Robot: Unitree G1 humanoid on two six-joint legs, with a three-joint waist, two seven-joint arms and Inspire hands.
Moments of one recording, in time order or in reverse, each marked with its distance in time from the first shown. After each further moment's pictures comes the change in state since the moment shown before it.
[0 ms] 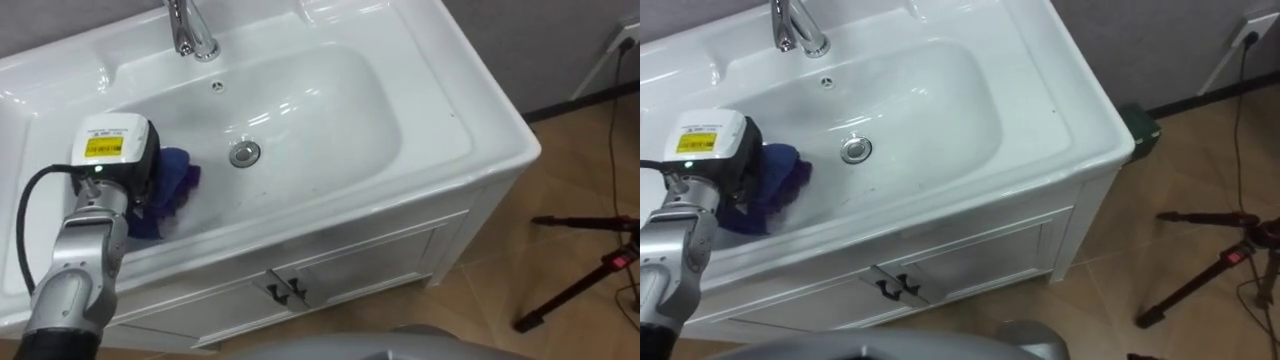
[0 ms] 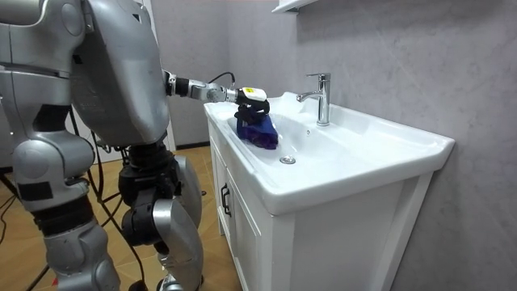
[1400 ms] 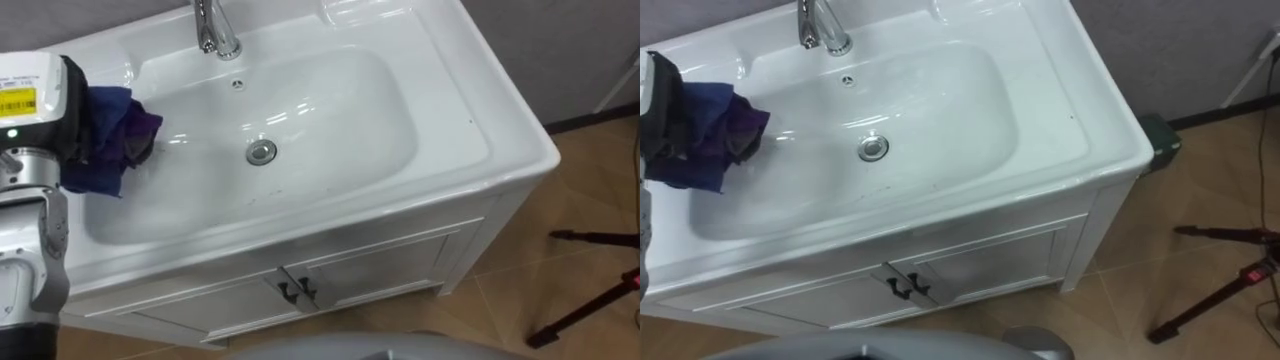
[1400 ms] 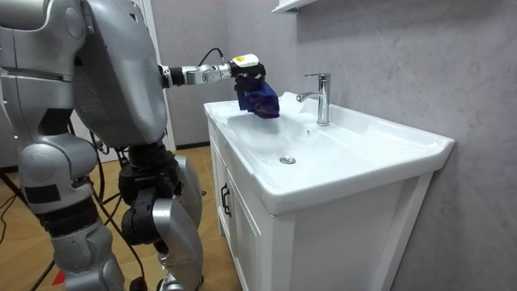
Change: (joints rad) left arm -0.007 0.068 0.235 -0.129 -0.035 -0.044 0.130; right arm 0.038 0.006 -0.013 0.008 0.001 0.019 0.019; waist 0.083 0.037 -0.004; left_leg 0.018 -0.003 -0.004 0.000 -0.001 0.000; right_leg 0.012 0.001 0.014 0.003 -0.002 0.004
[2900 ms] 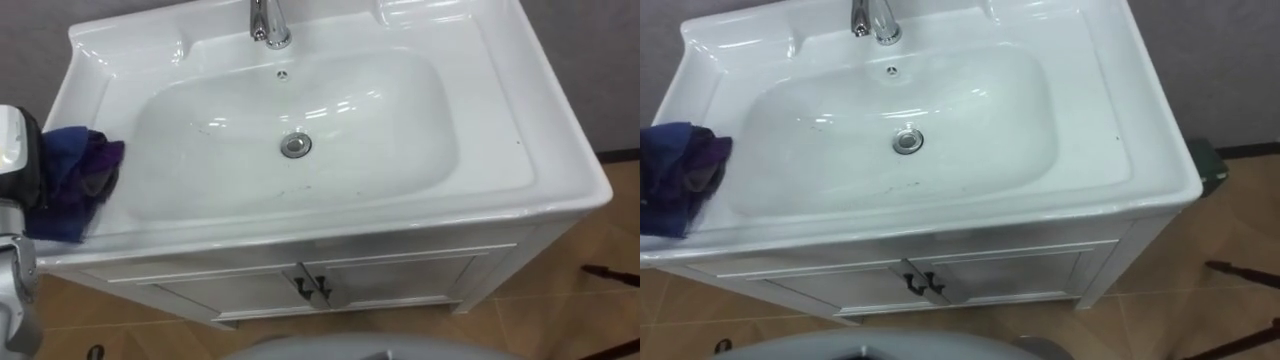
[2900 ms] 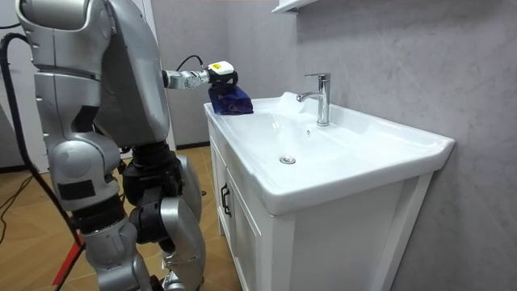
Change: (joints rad) left arm 0.125 0.018 0.032 0.118 0.021 0.089 0.121; right arm 0.029 -0.010 -0.012 -0.023 -0.001 0.023 0.011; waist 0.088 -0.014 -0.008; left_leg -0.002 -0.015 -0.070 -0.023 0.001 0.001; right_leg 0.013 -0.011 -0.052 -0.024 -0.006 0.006
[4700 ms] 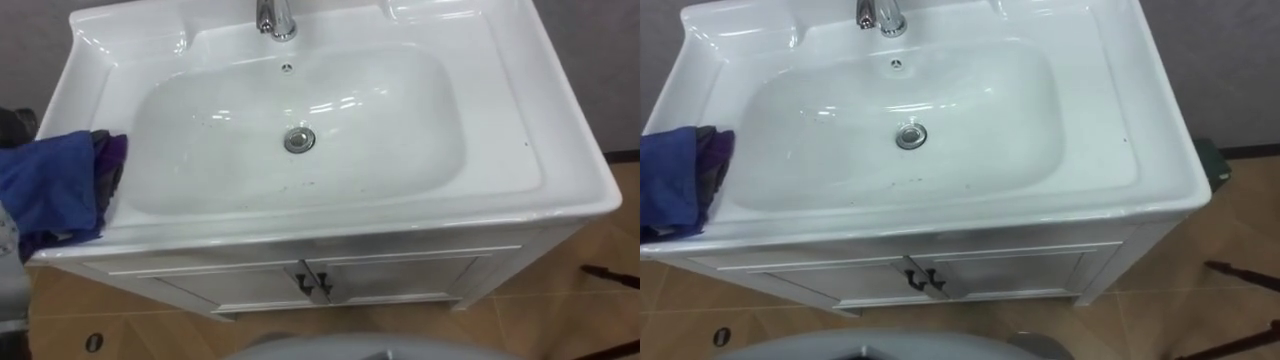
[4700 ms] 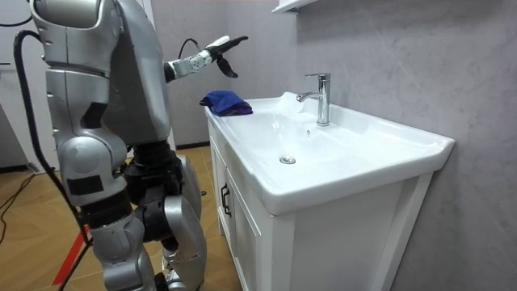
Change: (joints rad) left arm -0.110 -0.065 0.211 -0.260 -0.395 -0.001 -0.059; right arm 0.003 0.013 -0.019 -0.020 0.097 0.043 -0.019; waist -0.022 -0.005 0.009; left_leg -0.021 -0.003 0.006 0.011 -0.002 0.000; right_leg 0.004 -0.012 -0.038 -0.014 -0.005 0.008
